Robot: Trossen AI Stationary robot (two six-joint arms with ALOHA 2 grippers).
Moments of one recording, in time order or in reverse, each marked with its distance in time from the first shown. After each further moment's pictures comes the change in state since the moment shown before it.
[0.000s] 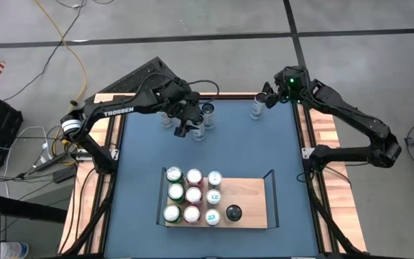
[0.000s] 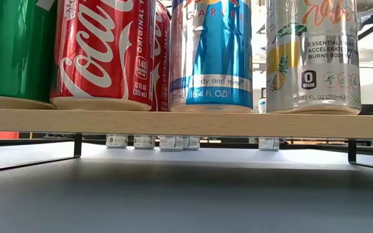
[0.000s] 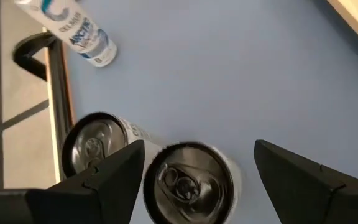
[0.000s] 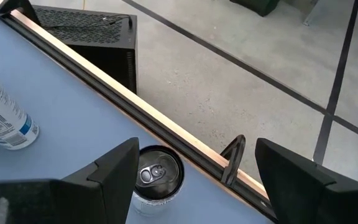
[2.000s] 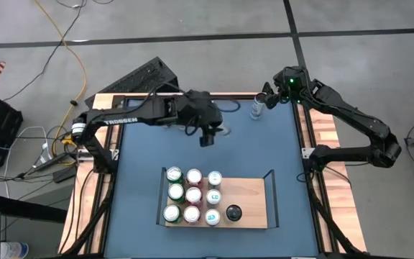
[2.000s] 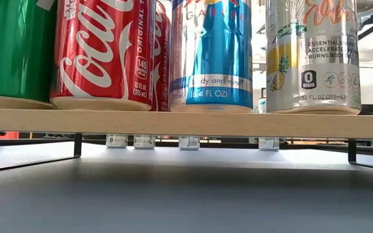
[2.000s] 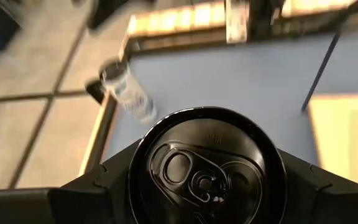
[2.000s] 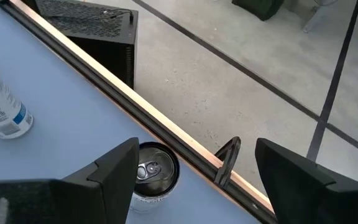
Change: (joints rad) left arm -0.344 0.096 0.427 -0.092 -0.457 -0.560; right arm 0.000 0.000 0.000 -0.004 0.003 -0.062
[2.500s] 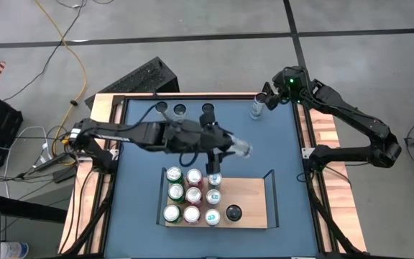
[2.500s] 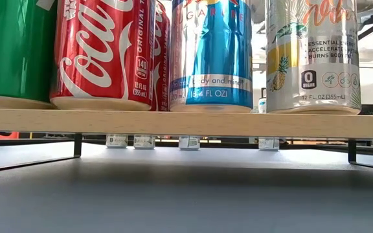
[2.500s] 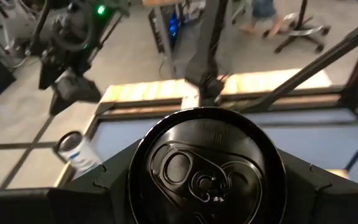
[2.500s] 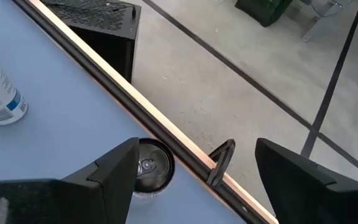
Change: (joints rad) left arm -0.264 0.000 0.072 0.162 -0.167 -0.121; right arm 0.000 0.000 0.000 -0.005 0.000 -0.078
